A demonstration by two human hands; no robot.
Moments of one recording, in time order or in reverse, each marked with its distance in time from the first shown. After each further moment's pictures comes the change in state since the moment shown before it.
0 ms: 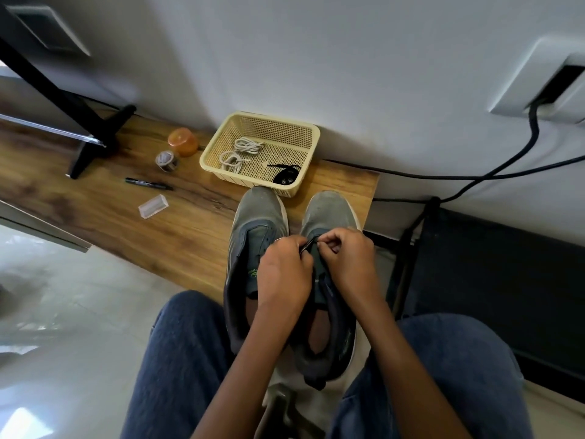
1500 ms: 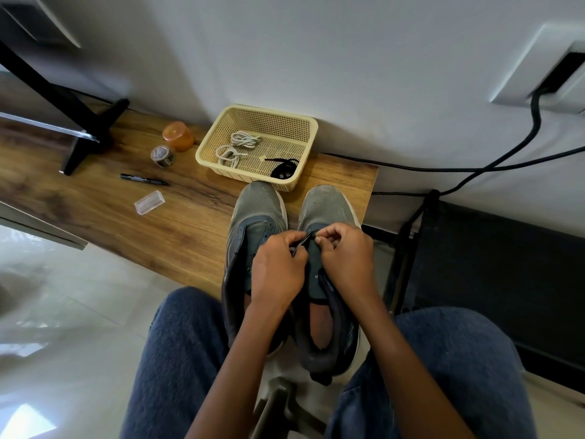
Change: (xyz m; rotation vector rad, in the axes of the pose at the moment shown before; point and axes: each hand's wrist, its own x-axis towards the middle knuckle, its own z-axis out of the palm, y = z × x) left_hand 0.005 -0.012 -0.001 -0.173 -0.095 -0.108; right_hand -0.006 -0.005 0.002 0.098 0.047 0.069
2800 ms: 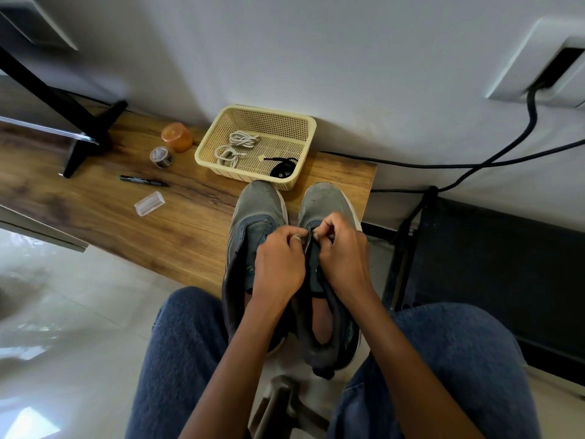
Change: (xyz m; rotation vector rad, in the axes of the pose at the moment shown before) left_hand 0.001 0.006 -0.002 -0.040 0.020 -0.036; right_hand -0.005 -0.007 0.001 -0.025 0.014 -0.086
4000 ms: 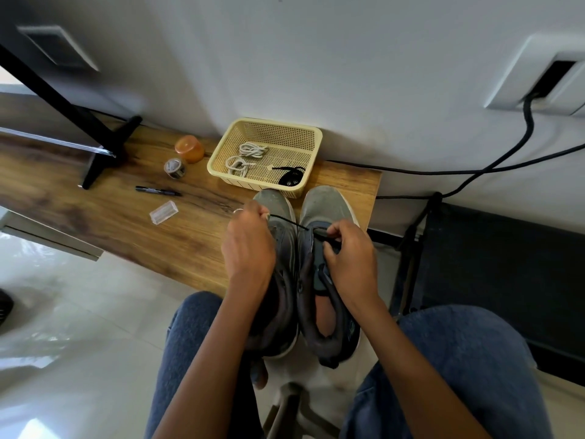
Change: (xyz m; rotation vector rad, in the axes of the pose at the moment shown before) left_hand 0.028 -0.008 -0.038 0.249 0.377 0.133; right_hand -0.005 0.014 0.009 -0.087 0.118 -0.142
